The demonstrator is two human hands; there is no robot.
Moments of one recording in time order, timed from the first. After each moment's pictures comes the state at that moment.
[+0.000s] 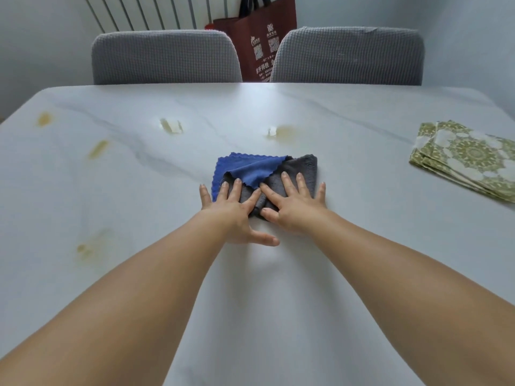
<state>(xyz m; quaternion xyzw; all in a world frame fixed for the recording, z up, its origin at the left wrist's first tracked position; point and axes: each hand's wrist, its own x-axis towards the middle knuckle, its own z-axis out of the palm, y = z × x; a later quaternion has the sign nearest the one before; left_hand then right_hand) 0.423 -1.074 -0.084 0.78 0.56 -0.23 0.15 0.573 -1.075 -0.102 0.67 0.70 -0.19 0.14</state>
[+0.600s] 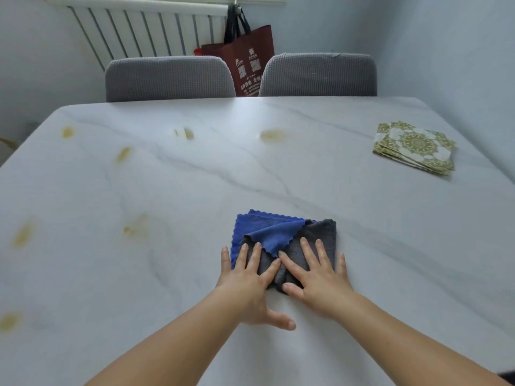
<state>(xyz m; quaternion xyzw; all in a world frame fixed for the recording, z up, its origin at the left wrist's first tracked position) 0.378 -1.253 -0.068 0.85 0.42 -0.27 0.16 0.541 -1.287 -0.093 0.69 0.67 -0.23 0.16</state>
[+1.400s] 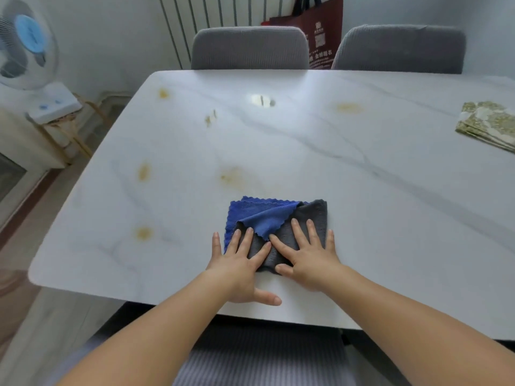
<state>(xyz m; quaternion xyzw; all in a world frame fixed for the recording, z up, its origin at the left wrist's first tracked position) 0.193 -1.306 -0.077 0.80 0.49 -0.29 0.19 0.366 -1.305 -0.092 0.60 0.74 -0.22 0.21</state>
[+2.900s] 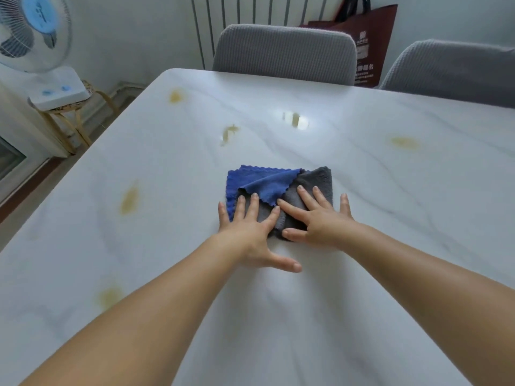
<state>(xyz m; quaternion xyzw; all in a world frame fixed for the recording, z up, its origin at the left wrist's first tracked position) 0.194 -1.119 -0.095 0.76 0.58 -0.17 0.24 0.367 -1.086 -0.101 0.58 0.77 -0.18 0.18</state>
